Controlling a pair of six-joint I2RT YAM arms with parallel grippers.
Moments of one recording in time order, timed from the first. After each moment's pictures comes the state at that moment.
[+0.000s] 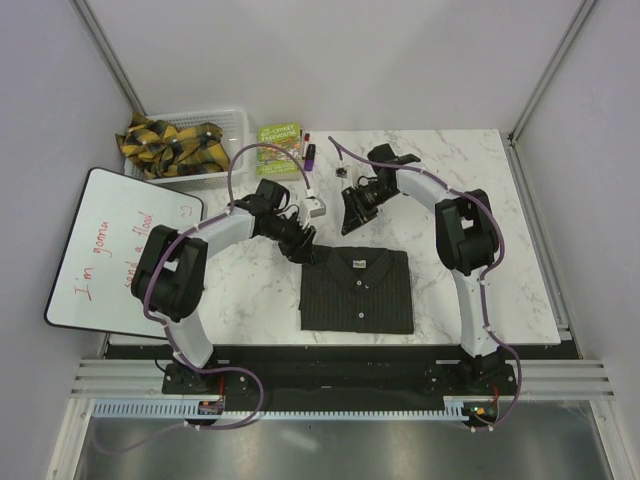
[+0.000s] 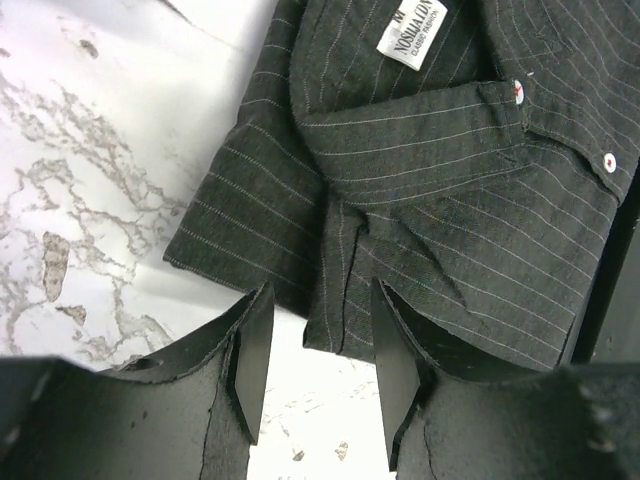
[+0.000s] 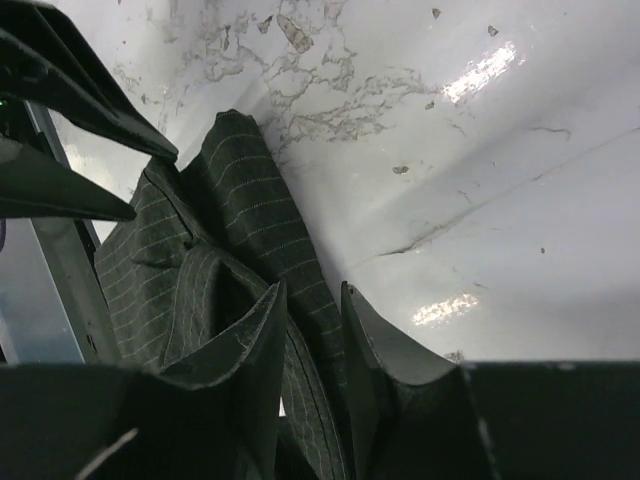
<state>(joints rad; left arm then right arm) -0.41 1.77 1.12 -0.44 0.73 0.46 0.37 2.27 1.83 -0.85 -0.83 -0.29</state>
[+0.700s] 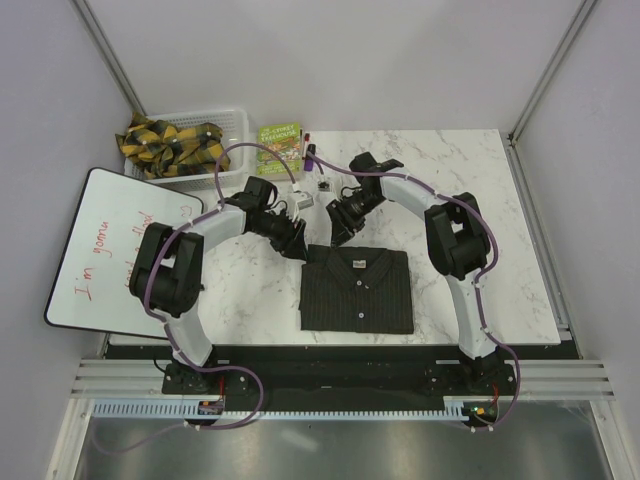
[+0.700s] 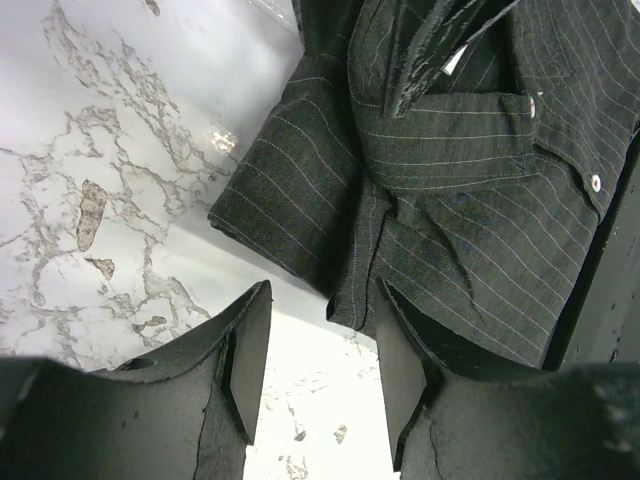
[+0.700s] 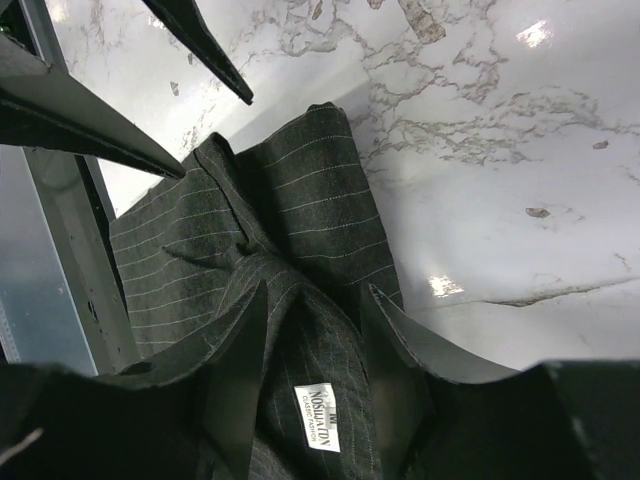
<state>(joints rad) -0.32 1.80 1.12 -0.44 0.79 0.38 0.46 2.26 1.83 -0.92 -0.84 -0.39</state>
